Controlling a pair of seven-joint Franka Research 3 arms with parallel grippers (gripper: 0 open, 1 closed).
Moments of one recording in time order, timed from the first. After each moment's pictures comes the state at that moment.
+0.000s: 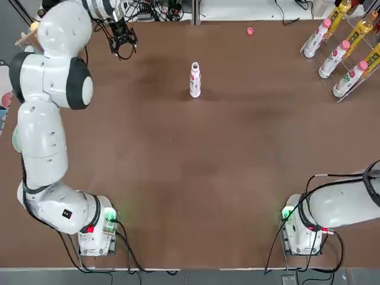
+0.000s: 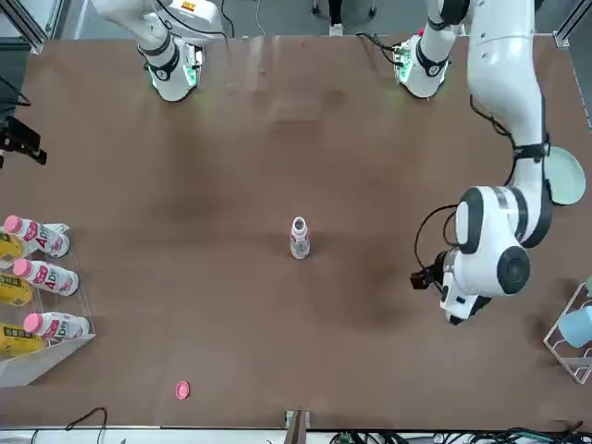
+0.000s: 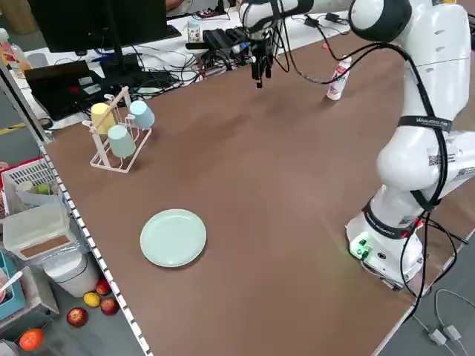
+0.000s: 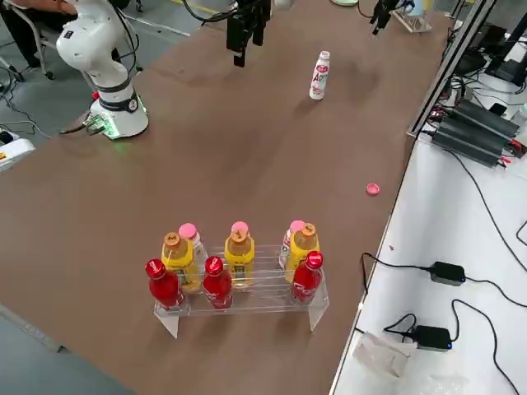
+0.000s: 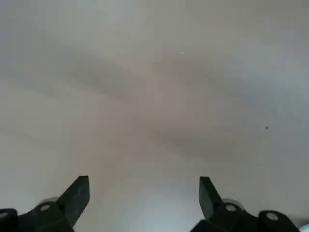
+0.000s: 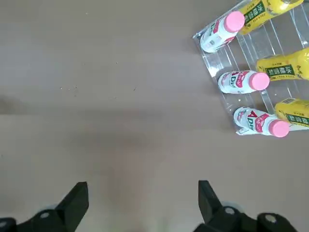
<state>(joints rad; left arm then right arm) -0.40 0.64 0.33 -1.39 -0.29 1.77 -0.46 0.24 0.03 -0.37 -1.47 0.01 1.47 -0.19</state>
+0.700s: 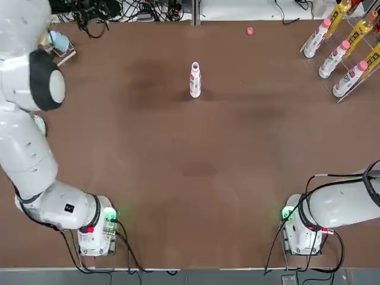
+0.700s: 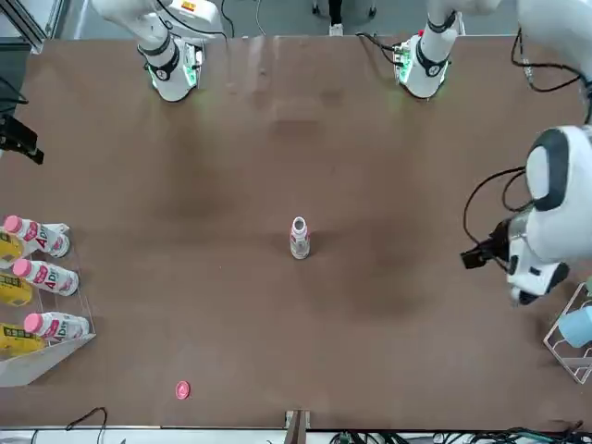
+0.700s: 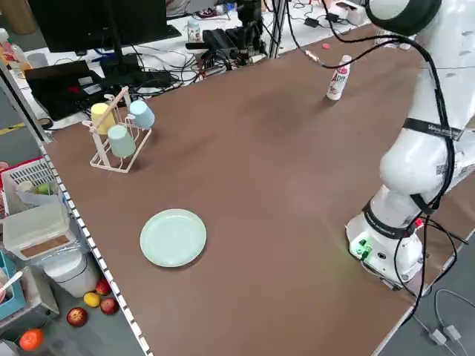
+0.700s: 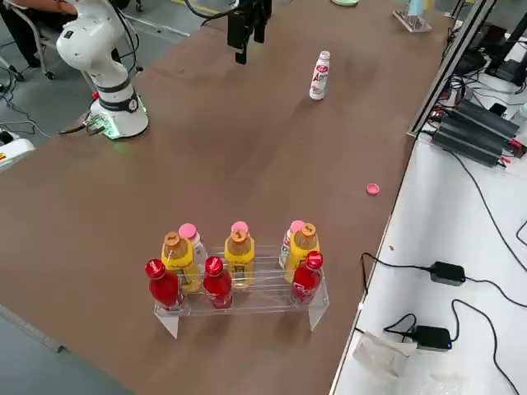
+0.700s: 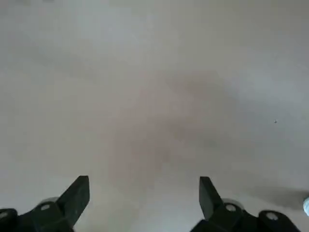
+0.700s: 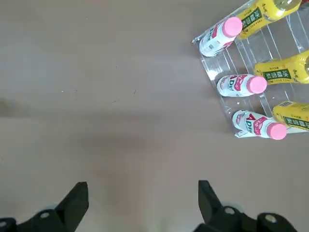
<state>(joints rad) -0.20 0.38 0.23 -1.39 -0.10 1.64 -0.33 0.24 0.03 -0.36 -1.46 0.01 1.47 -0.19</state>
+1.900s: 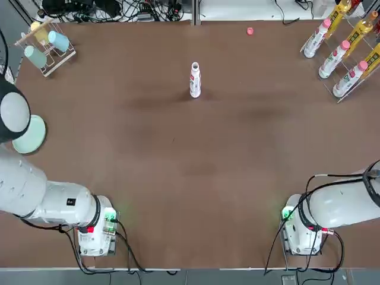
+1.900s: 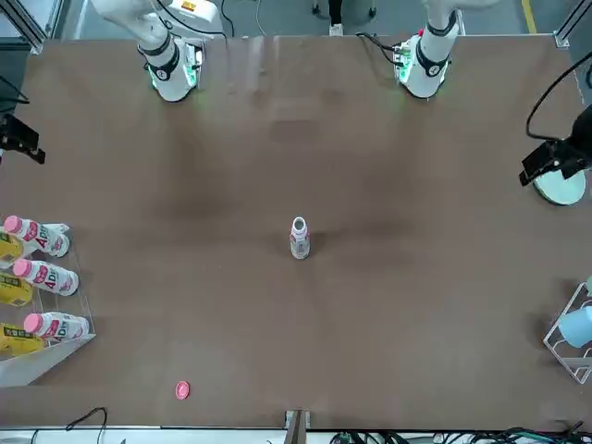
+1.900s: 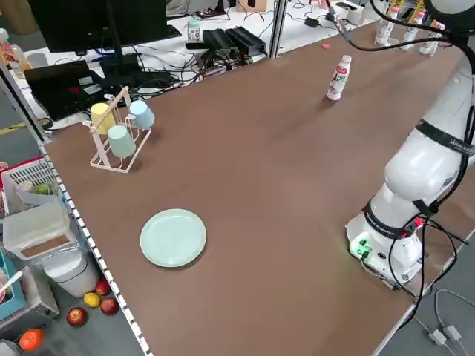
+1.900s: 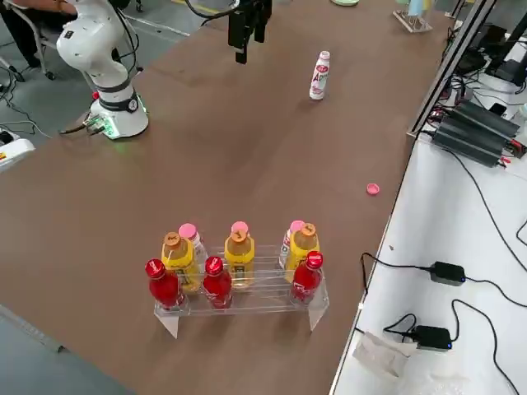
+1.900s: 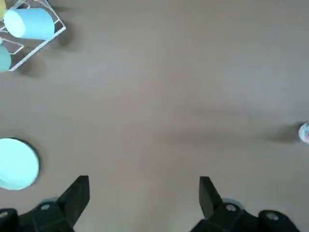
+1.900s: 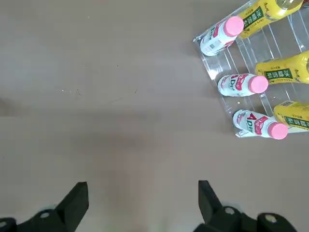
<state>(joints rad) -0.08 0.07 0.10 -1.44 -0.02 1.51 -0.06 0.24 0.03 -0.37 -1.46 0.01 1.47 -0.18</state>
